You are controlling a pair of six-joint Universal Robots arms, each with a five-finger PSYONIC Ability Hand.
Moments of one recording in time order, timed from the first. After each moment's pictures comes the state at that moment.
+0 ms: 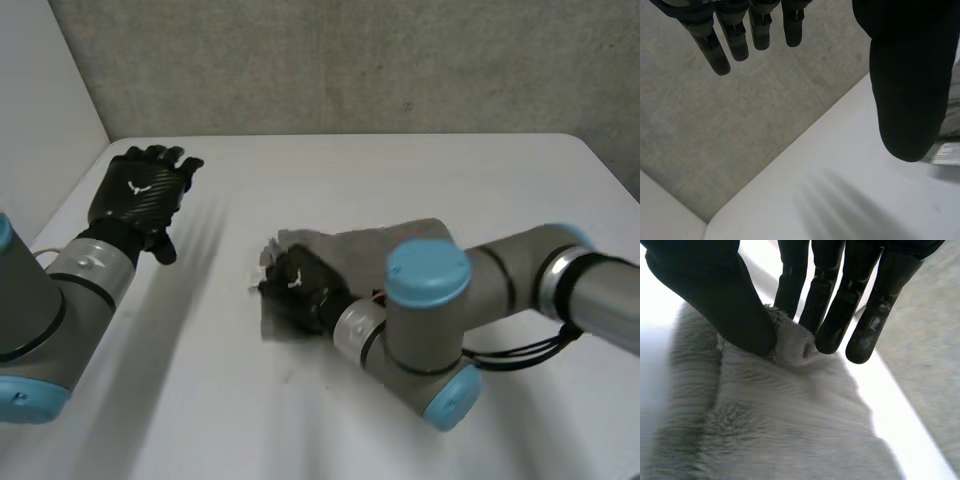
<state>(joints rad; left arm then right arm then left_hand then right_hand) 4.41 -1.76 -1.78 3.52 -1.47 3.54 2.30 -0.77 1.22 -0.23 1.23 2.49 0.18 0.17 0.17 0.17 0.03 1.03 1.17 1.19 1.20 0.92</state>
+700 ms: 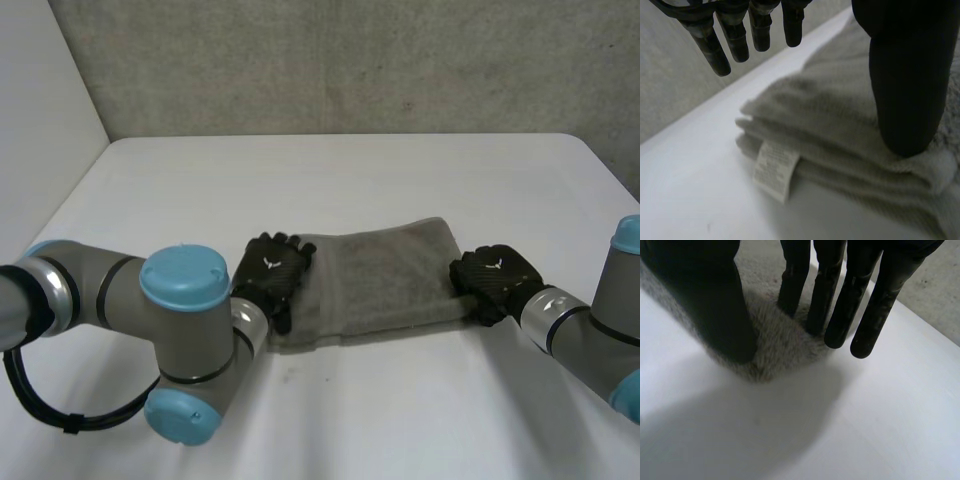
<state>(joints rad) 4.07 -2.26 -1.46 3.43 -1.64 3.40 1.74 -1.04 1.68 -0.17 1.21 2.61 0.18 0.18 0.18 0.18 0.03 0.86 0.91 0.91 0.91 0.70</state>
